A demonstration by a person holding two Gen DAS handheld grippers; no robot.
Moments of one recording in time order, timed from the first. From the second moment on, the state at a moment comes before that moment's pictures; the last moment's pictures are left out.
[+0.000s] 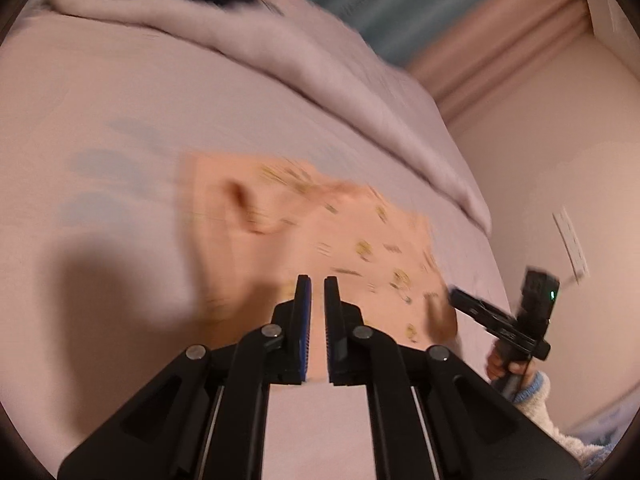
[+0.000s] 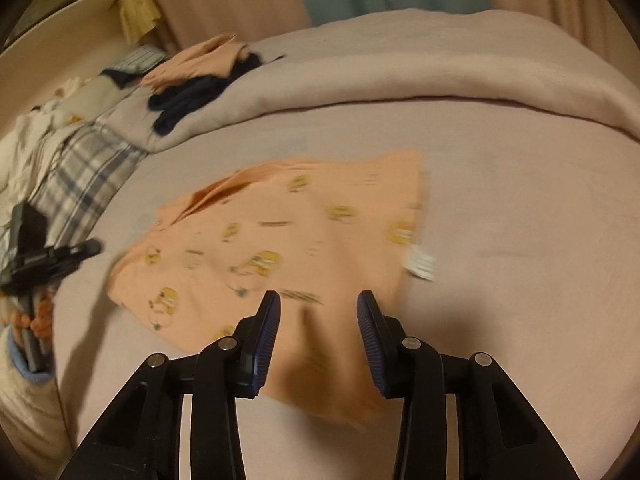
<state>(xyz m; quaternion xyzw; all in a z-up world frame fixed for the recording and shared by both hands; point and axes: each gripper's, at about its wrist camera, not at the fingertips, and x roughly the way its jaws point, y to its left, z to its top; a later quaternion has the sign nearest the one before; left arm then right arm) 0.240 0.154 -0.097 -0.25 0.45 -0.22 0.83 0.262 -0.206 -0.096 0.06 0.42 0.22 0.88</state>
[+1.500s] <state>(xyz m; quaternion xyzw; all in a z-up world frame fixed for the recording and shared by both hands) 0.196 0.198 -0.136 -0.26 0.45 -0.12 0.84 0.212 -0.203 -0.105 0.02 0.45 0.17 0.88</state>
